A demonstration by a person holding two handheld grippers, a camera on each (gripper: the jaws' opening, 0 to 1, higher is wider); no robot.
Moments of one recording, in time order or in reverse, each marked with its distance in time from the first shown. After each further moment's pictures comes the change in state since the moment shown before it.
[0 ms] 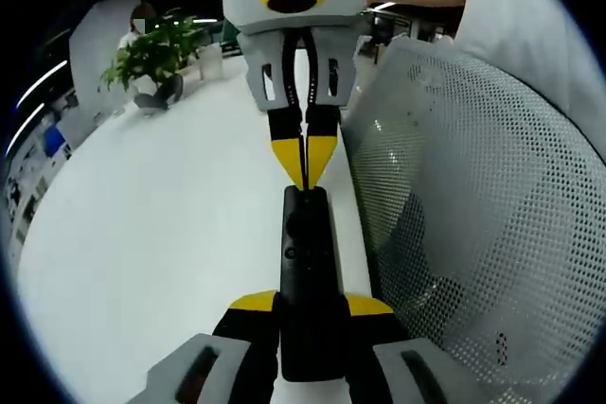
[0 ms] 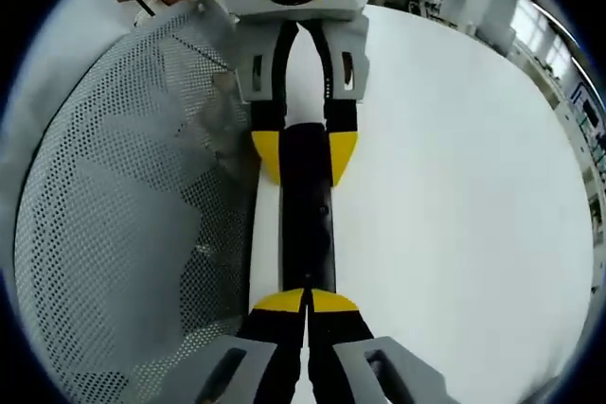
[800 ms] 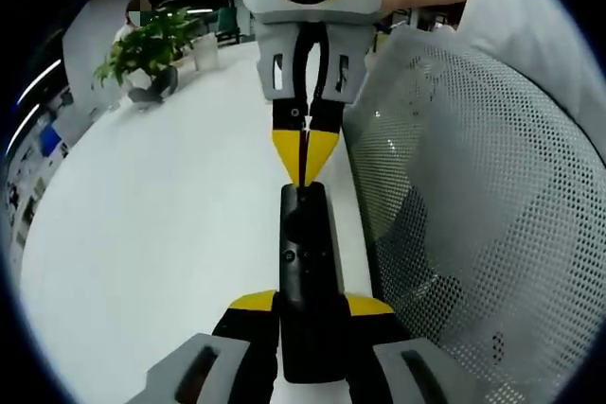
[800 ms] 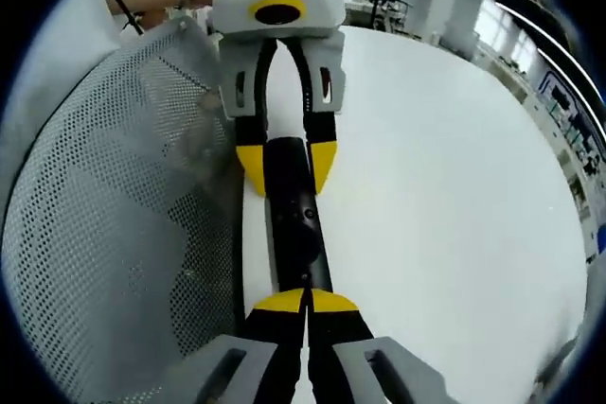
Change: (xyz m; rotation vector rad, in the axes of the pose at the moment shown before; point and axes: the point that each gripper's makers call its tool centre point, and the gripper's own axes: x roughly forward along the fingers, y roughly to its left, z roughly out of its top) left arm 0.003 0.000 0.001 0.008 0.069 -0.006; right arm -0.001 -0.008 -0.001 0.075 -0.121 -0.121
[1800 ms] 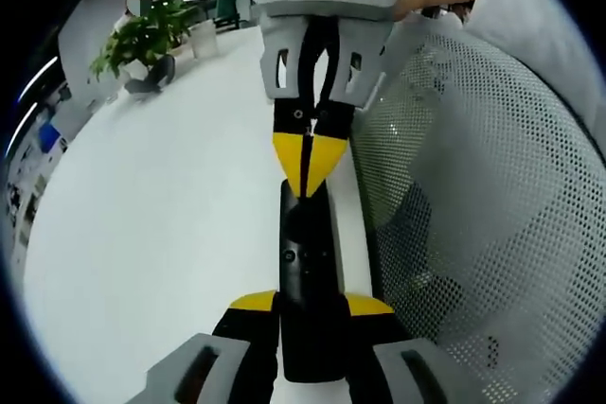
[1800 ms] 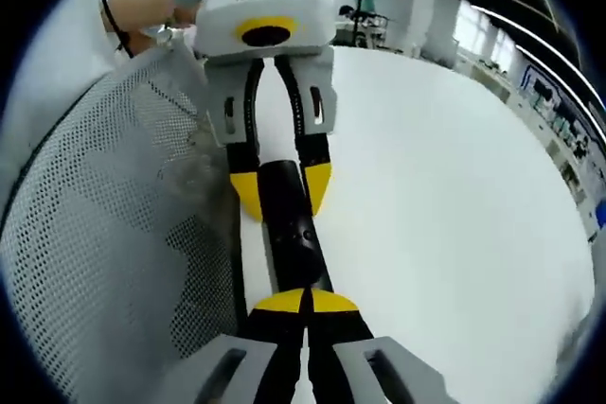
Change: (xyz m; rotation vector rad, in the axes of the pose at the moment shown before) left arm 0.002 0.000 0.000 -0.002 0.086 0.009; right arm 0.005 0.005 0.014 0.097 -0.169 -0.023
